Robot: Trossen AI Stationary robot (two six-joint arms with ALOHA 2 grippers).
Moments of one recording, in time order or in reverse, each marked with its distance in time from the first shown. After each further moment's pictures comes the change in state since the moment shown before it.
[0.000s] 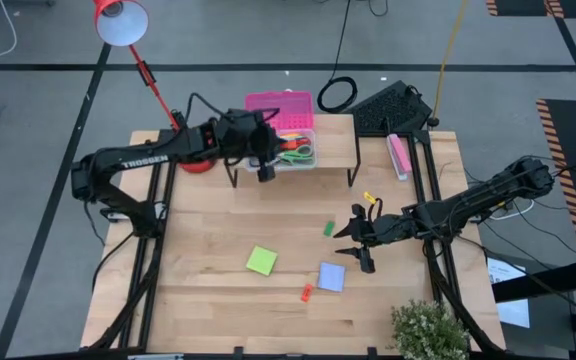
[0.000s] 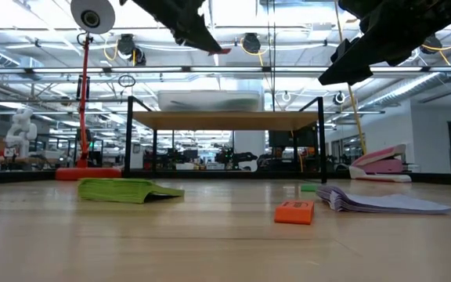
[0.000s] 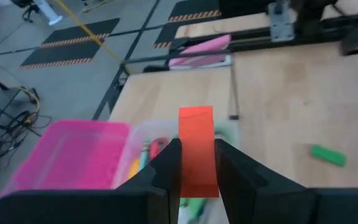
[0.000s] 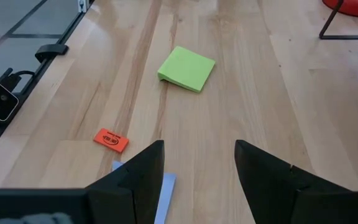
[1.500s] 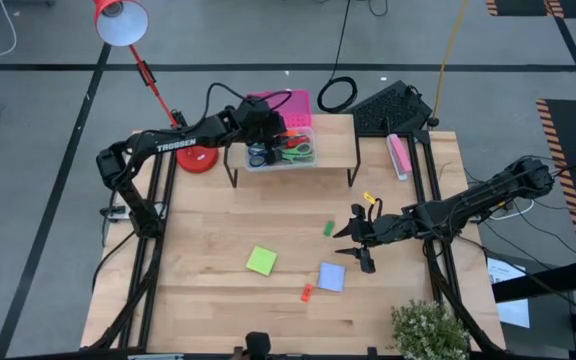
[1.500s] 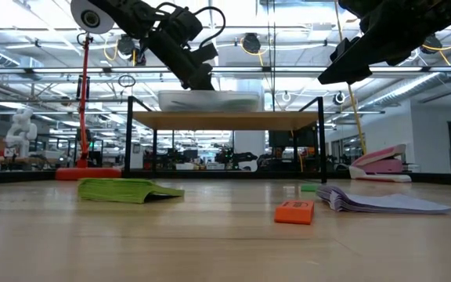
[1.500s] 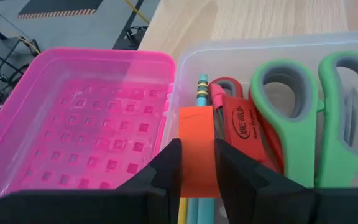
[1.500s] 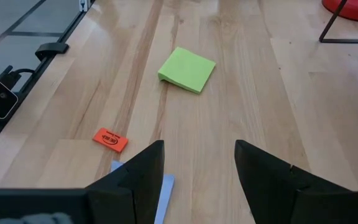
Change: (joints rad) left arm 0.197 0.228 0.000 0.081 0.084 0.063; right arm 0.000 0.000 0.000 0.003 0.000 -0.018
